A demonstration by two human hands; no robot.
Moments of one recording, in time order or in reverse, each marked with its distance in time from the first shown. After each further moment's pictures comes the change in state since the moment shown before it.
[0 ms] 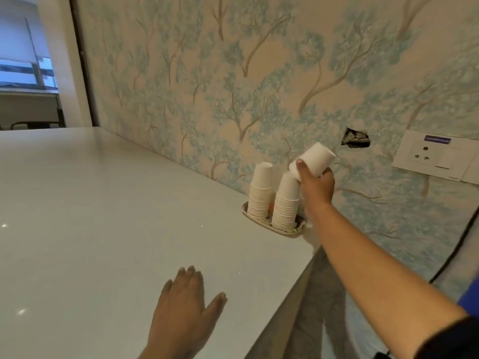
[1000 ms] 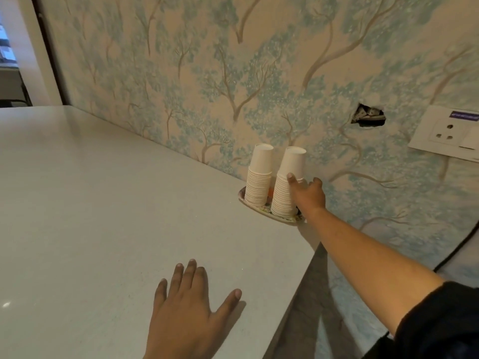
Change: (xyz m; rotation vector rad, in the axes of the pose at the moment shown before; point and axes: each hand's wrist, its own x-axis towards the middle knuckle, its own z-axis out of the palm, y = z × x) left_hand 0.011 0.003 0.008 0.004 -0.070 -0.034; right_hand 0.044 0.109 -0.001 -0.566 -0.046 0.135
